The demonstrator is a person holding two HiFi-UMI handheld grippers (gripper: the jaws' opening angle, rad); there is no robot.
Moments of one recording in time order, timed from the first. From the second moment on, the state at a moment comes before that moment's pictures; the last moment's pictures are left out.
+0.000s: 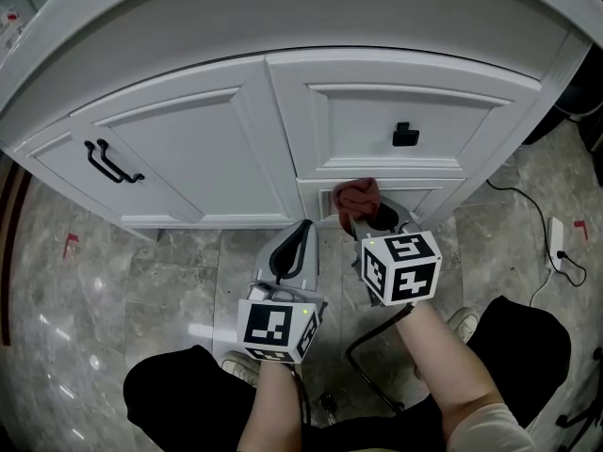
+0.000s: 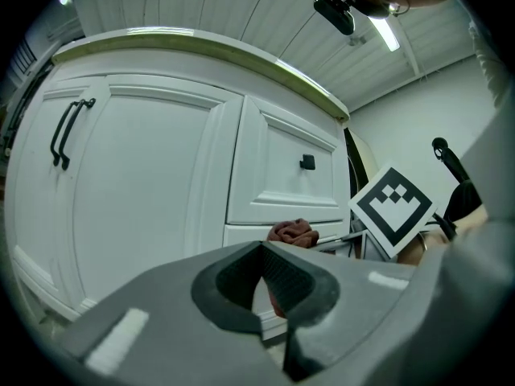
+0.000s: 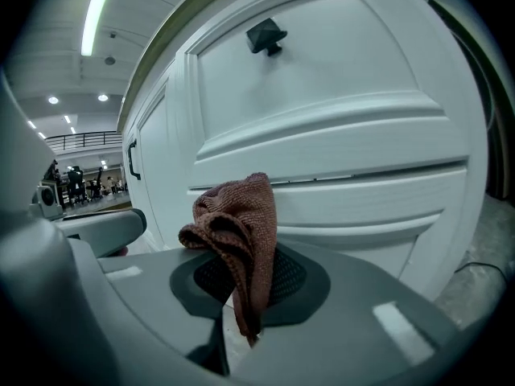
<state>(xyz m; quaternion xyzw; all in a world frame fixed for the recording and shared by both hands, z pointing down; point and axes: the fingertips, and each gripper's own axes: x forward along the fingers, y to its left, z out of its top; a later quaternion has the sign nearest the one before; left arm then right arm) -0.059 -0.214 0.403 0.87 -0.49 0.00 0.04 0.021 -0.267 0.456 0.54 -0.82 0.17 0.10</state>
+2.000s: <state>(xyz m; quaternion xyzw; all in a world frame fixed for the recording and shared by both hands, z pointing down) -0.008 -0.209 0.462 0.88 -0.47 0.02 0.06 0.053 -0.239 0.478 0.56 -0.81 0.16 0.07</state>
